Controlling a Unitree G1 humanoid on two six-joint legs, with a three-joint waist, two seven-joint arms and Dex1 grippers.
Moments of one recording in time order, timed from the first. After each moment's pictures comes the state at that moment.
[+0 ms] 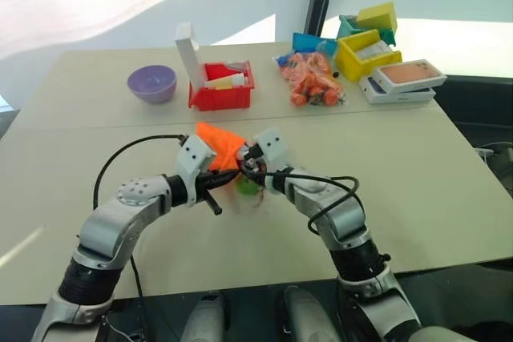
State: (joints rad) left arm -0.33 0.54 -0.09 -0.39 -0.45 0.77 -0.63; right arm -0.53 -0.04 0.25 -0.14 0.13 0.86 0.27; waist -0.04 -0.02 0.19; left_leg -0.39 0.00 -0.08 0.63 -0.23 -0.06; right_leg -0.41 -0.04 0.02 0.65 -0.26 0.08
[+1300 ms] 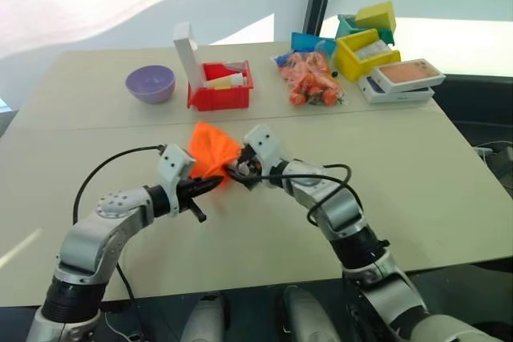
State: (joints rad) left arm -0.21 0.55 0.09 -0.34 -0.53 0.75 -0.67; right arm -0.56 -0.22 0.34 -0.12 0.14 0.71 0.53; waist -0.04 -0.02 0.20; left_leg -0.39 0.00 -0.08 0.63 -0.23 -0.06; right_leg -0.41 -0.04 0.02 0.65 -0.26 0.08
